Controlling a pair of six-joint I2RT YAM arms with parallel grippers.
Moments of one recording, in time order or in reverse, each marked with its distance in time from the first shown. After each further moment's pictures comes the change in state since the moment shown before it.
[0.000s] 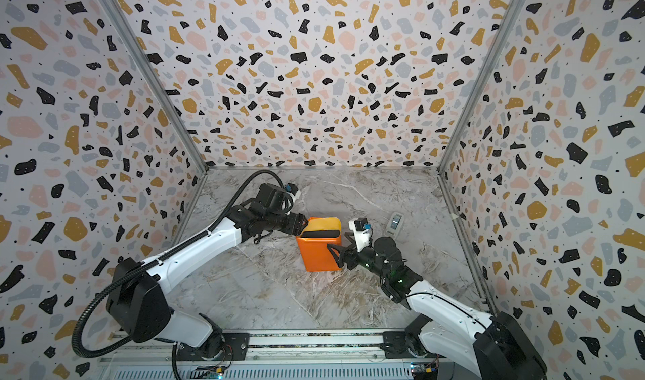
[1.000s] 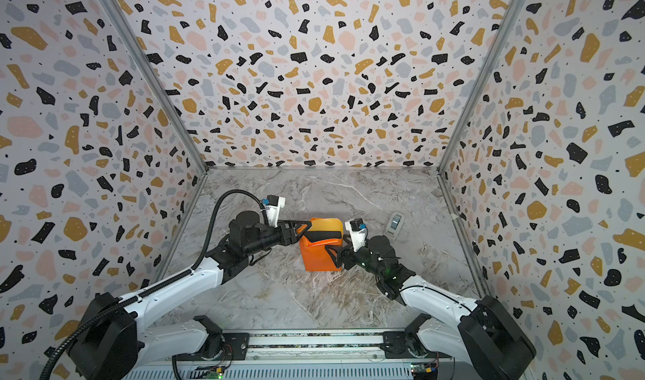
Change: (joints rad) left arm 0.022 -0.317 -0.565 0.858 0.321 -0.496; right arm 0.004 0.119 0.000 0.076 -0.006 0.015
